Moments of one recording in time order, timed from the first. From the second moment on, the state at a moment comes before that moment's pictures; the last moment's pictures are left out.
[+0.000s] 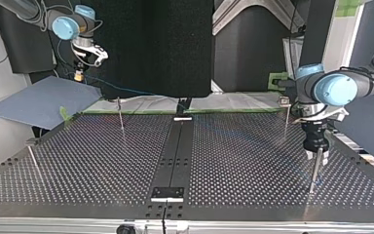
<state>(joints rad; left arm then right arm) 0.20 -1.75 -1.86 -2.52 -1.58 -2.05 1.64 -0.85 2.04 -1.00 1.61 1.44</state>
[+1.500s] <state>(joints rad) 0.18 -1.75 -1.86 -2.56 -1.58 -2.10 1.60 -0.80 1.99 -0.98 1.51 1.46</state>
